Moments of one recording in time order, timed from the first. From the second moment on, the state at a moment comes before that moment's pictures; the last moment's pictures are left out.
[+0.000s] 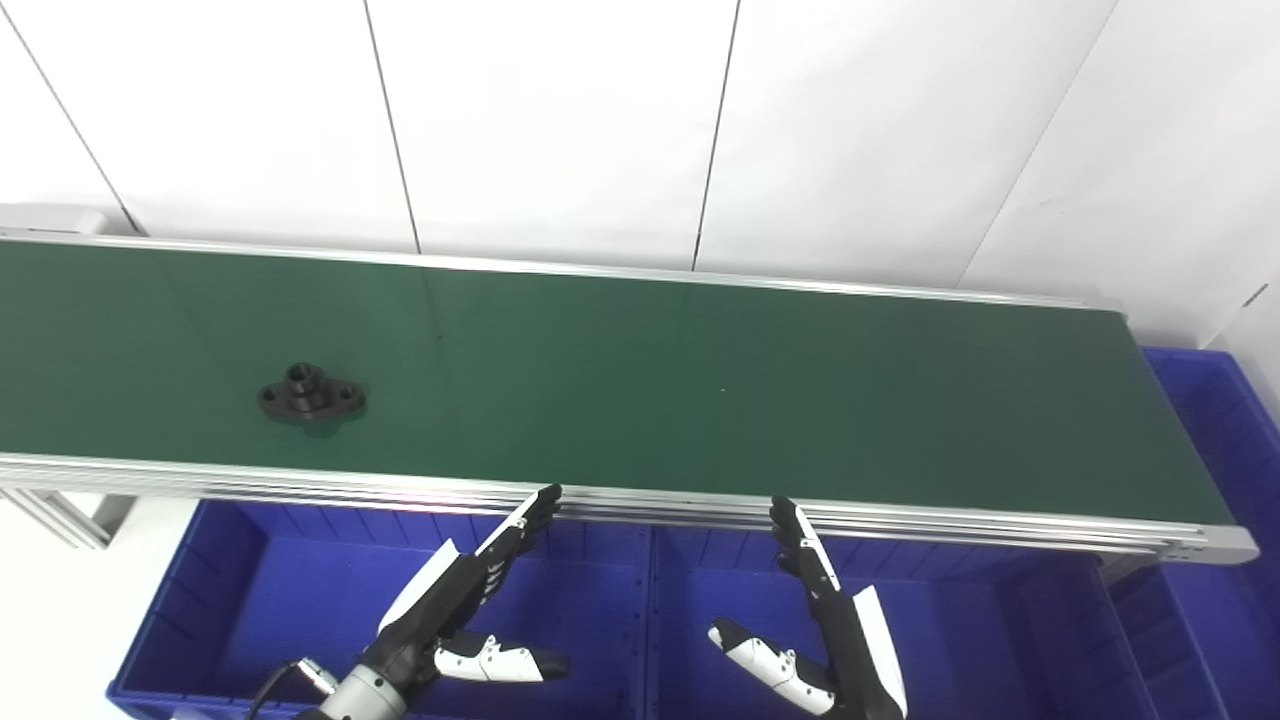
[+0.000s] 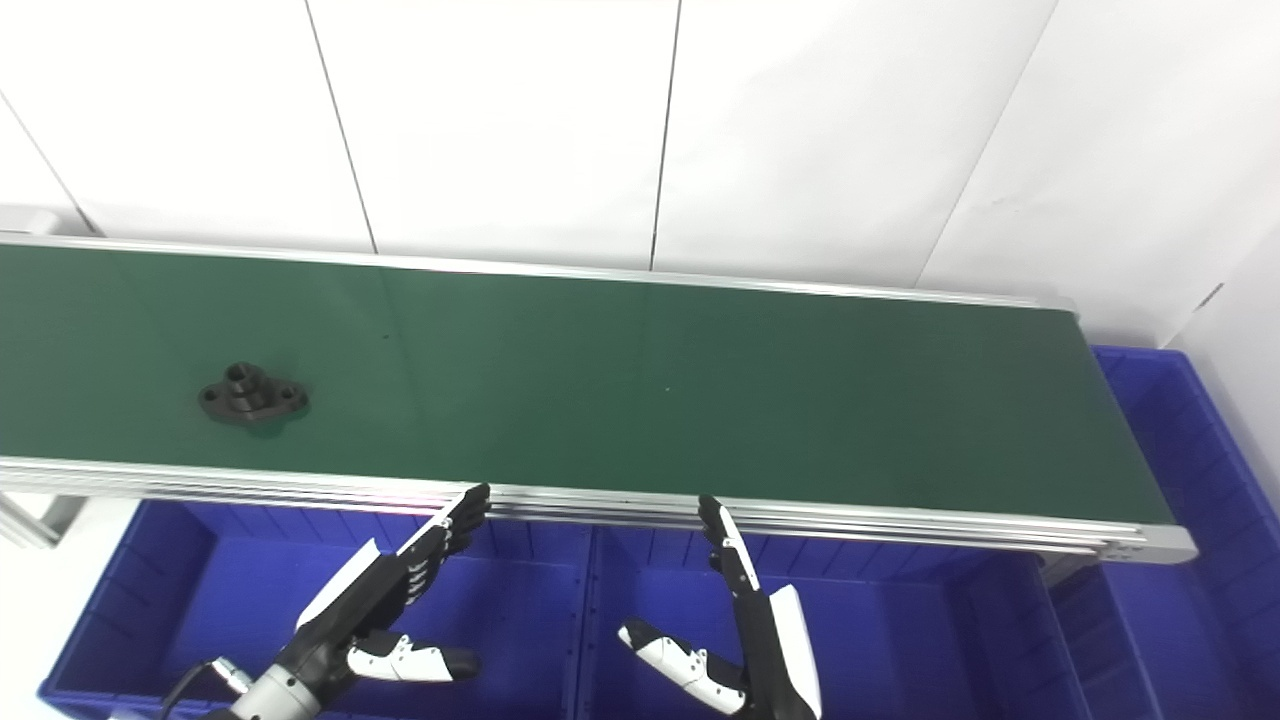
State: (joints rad) left arm 0.17 0.19 -0.24 0.01 0.07 -0.22 -0.36; right arm 0.36 -0.01 0.19 -0.14 -0.36 -0.18 -0.07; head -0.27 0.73
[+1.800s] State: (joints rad) left arm 0.17 0.11 -0.28 0.17 0.20 -0.42 -0.22; right arm 0.36 -0.15 0.23 0.03 -0.31 -0.41 -0.31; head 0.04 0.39
